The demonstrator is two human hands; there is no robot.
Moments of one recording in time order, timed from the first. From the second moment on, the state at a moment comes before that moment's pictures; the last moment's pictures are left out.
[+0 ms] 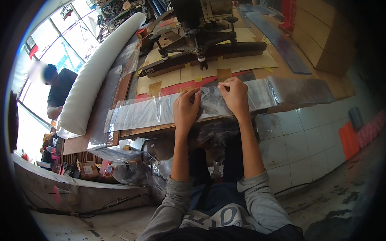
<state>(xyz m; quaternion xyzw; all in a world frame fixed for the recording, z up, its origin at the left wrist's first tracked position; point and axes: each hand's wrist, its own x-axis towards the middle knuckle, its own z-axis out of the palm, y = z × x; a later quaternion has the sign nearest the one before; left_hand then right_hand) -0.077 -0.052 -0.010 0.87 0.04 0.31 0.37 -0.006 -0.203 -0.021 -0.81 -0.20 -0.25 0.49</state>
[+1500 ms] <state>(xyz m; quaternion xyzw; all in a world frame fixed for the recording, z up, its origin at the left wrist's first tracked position) -0.077 -0.039 -0.011 0.84 -0.06 0.27 0.47 0.002 -0.216 -0.001 -0.85 -0.23 -0.09 0.47</state>
